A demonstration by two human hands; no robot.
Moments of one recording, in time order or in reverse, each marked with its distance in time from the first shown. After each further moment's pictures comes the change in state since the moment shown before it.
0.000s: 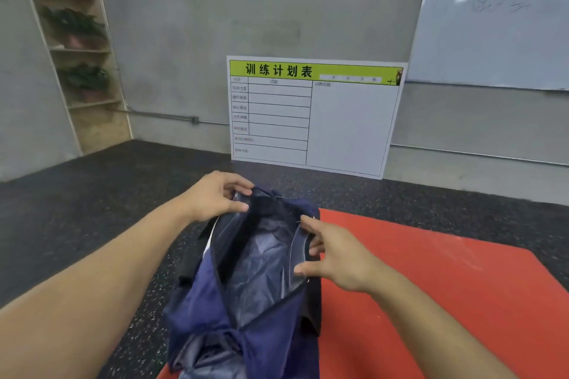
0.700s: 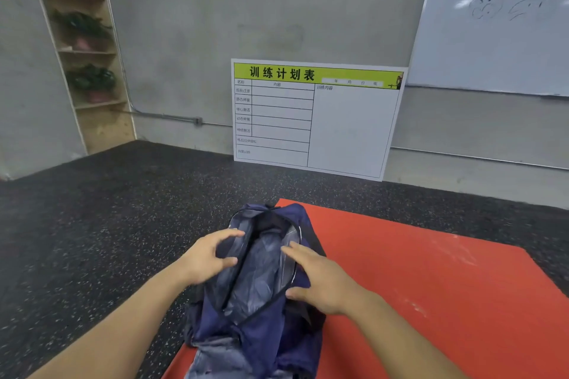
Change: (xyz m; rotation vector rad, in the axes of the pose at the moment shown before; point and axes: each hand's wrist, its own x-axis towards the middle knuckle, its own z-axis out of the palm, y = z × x) left_hand -0.093 -0.079 0.061 0.057 0.011 -0.102; right_hand -0.010 0.011 0.067 -0.293 -0.135 -0.050
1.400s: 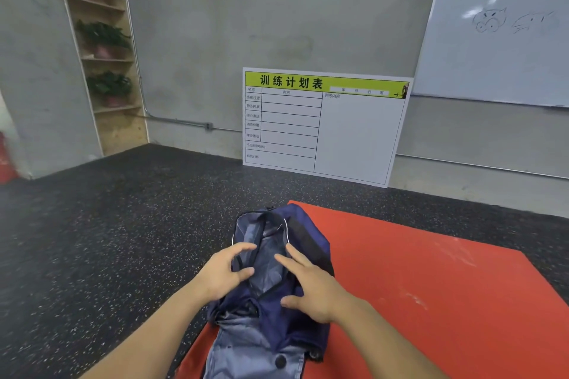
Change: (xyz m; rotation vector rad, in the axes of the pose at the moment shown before) left_hand -0.063 0.009 0.020 -0.021 0.074 -0.034; right_hand -0.020 -0.038 0.035 0.028 -0.036 -0.024
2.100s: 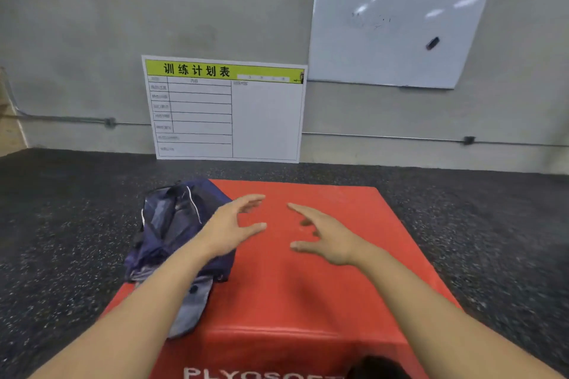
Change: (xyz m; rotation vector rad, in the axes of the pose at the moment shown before) left_hand -0.094 0.231 0.086 -0.171 -0.116 0.420; right_hand -0.273 0.030 -0.094 0.153 0.279 0.167
